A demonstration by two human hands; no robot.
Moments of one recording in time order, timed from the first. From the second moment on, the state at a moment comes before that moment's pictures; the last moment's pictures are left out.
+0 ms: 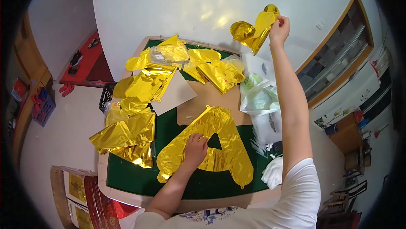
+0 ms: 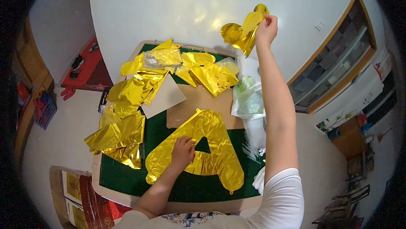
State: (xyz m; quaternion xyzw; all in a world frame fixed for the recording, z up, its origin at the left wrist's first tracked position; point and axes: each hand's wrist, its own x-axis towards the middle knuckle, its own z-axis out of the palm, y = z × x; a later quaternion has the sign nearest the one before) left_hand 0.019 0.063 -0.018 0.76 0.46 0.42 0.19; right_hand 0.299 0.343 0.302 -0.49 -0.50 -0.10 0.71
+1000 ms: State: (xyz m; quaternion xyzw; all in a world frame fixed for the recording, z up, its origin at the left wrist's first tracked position) left_hand -0.015 0.041 0.027 0.46 0.26 0.53 0.66; right_hand 0.223 0.071 0.338 -0.59 -0.59 0.26 0.49
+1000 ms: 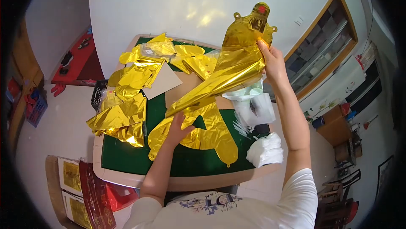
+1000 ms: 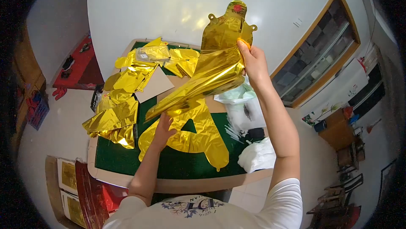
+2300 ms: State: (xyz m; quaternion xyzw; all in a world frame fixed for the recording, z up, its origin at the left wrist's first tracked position) left_hand 0.001 0.047 -0.008 0.95 0.29 0.11 0.03; right_hand 0.276 -0.039 -0.017 -0.64 -0.73 0.05 0.23
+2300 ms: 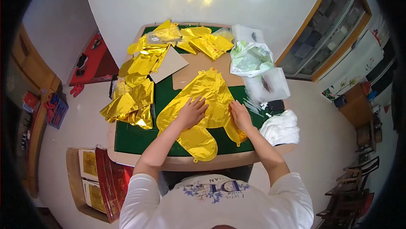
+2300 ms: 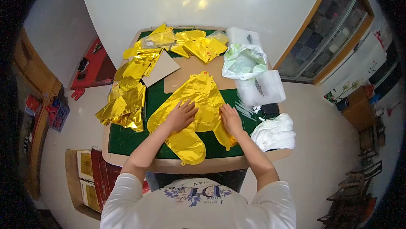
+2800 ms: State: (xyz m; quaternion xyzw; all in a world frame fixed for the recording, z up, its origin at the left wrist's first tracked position) left_hand 0.005 0.046 -0.010 0.84 0.48 0.20 0.13; right_hand 0.281 -0.036 -0.006 -0.63 -0.74 0.03 0.22
